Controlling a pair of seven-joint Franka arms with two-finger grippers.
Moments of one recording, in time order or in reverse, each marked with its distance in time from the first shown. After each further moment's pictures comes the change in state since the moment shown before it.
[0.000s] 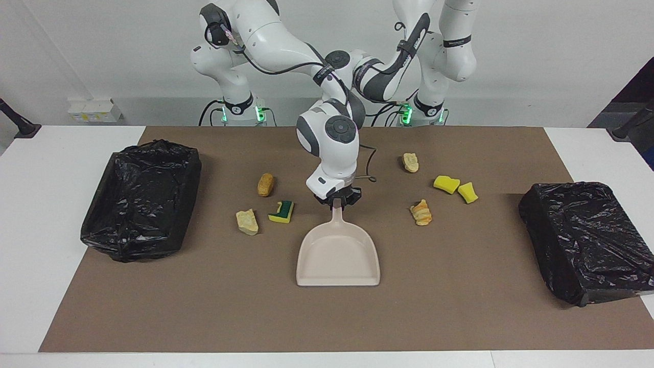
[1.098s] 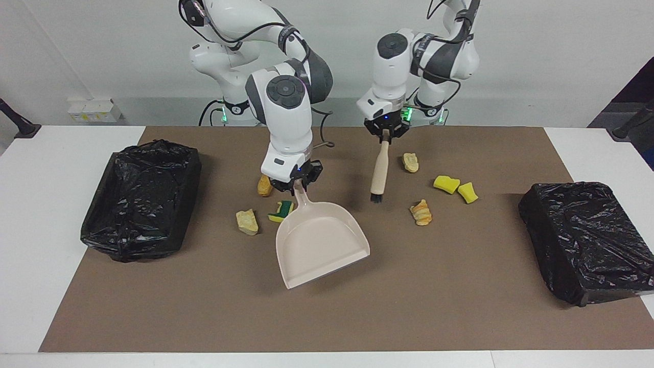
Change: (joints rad) left arm 0.439 -0.219 0.051 0.092 0.140 -0.346 0.618; right arm -0.181 -0.184 -0.009 0.034 0.000 -0.284 -0.930
